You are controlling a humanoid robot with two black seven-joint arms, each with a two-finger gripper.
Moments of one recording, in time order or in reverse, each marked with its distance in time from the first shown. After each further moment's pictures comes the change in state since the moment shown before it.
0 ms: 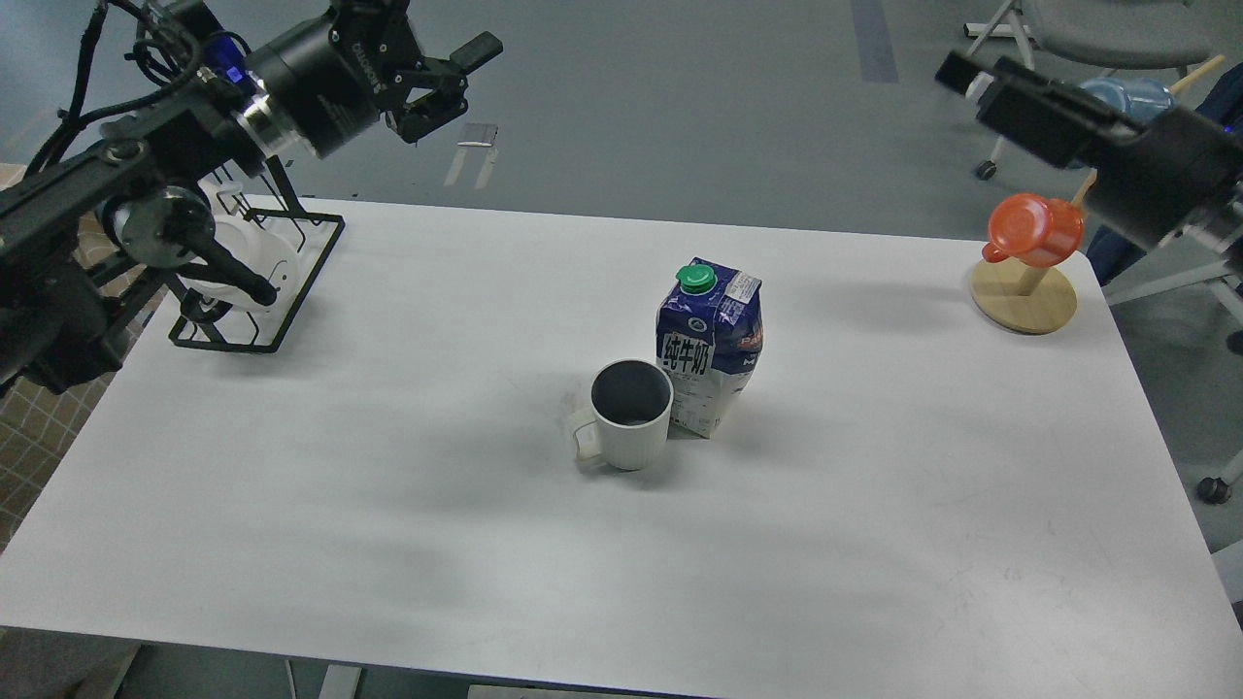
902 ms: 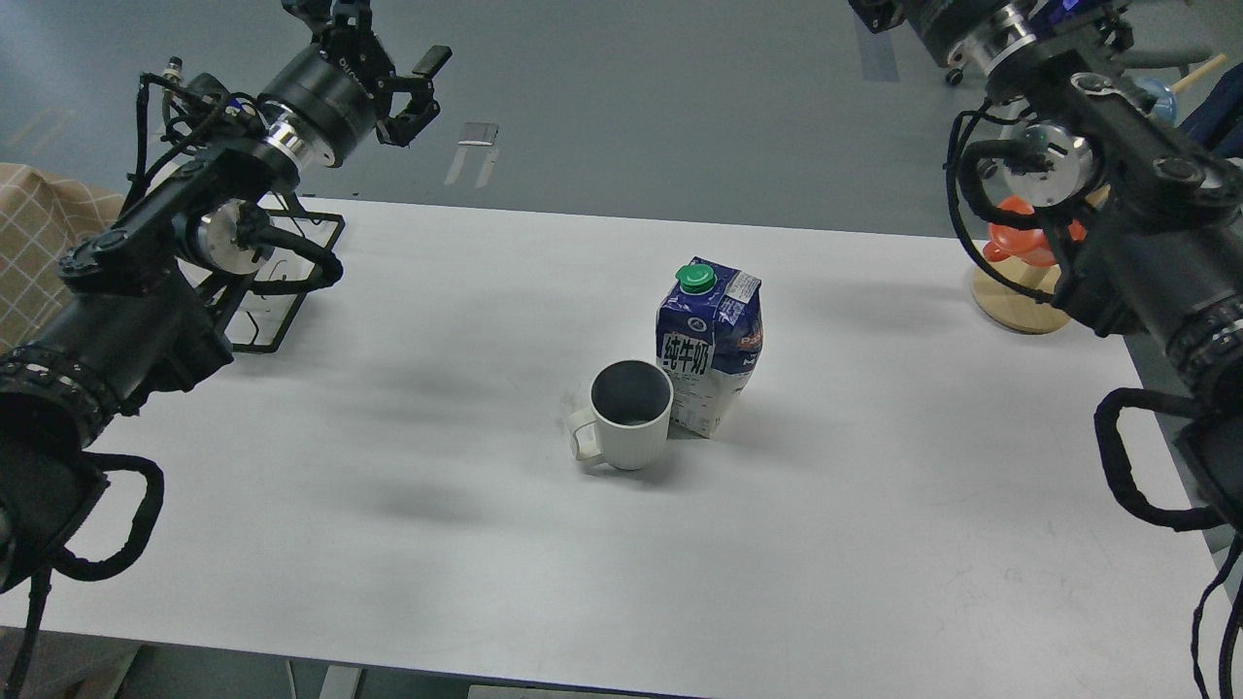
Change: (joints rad) left arm -0.019 -0.333 -0.125 0.587 -0.070 0.000 0.001; right arm -0.110 0.906 0.715 -1.038 0.366 0.629 0.000
